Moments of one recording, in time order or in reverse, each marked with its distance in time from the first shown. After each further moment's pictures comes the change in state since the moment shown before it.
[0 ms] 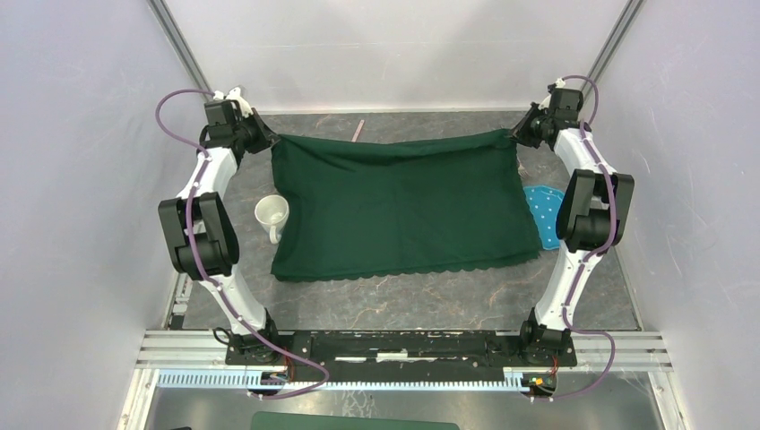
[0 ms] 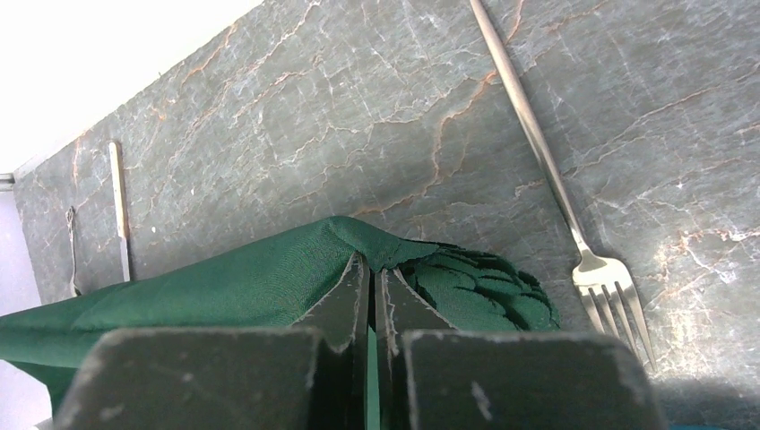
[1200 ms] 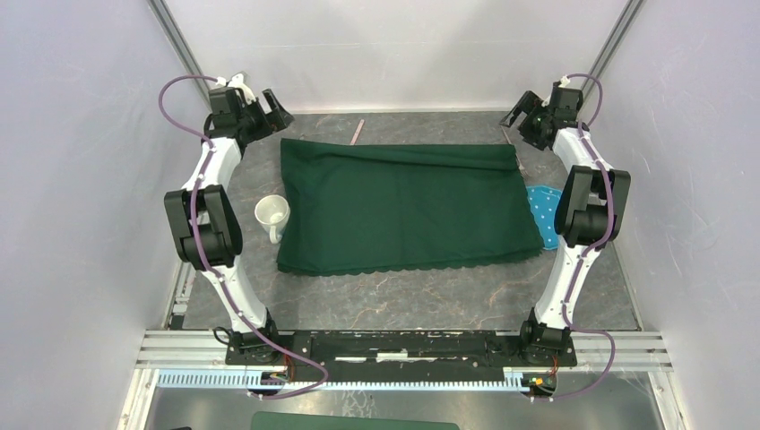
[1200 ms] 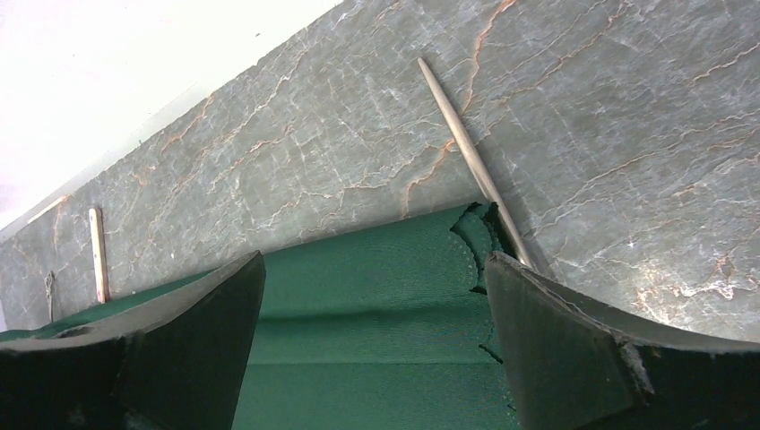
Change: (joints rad) left arm -0.033 0.091 0.137 0.020 -0.031 -0.001; right arm 0.002 0.062 0.041 0.087 0.082 0.026
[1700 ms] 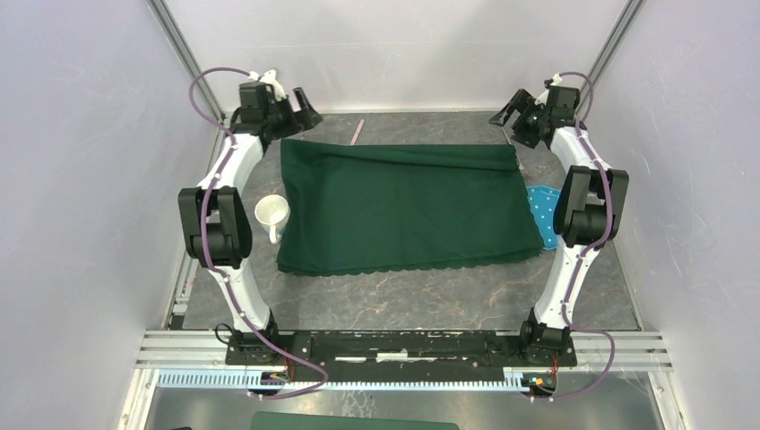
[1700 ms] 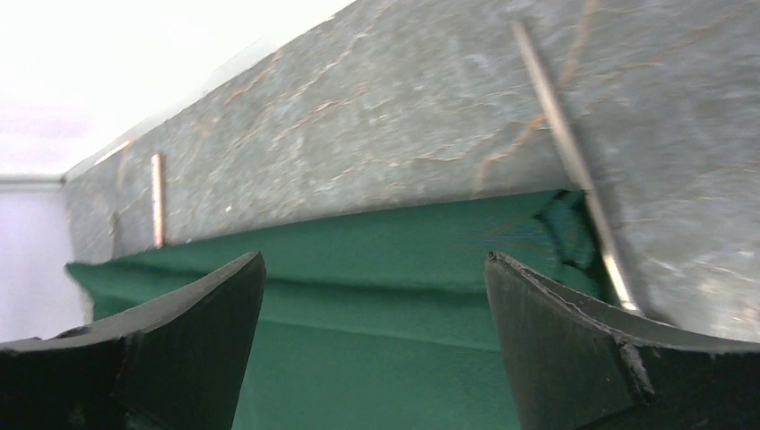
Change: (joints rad) left arm -0.113 0.002 0.037 -0.038 -0.018 -0.011; right arm 0.010 0.000 0.004 0.000 -0.121 0.013
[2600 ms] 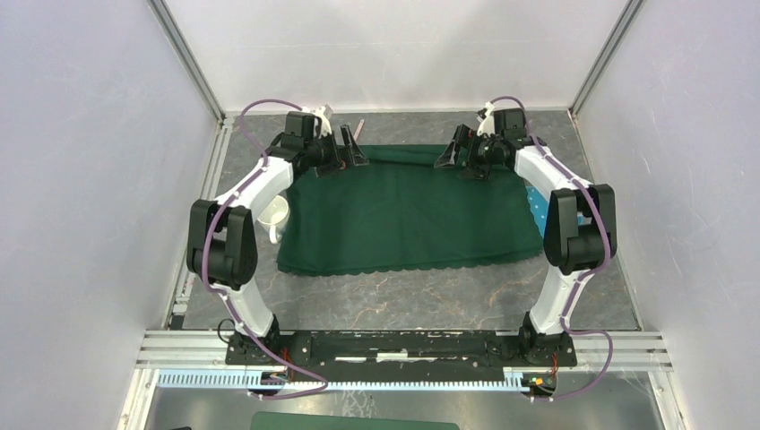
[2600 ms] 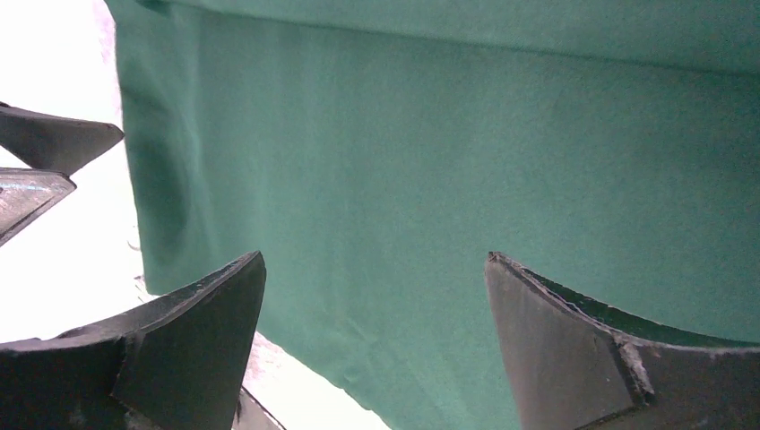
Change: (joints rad) left arm -0.267 -0.158 -0.261 -0.059 0.055 -0.140; right arm 0.265 -0.257 -0.315 -0.140 -0.193 -0.040
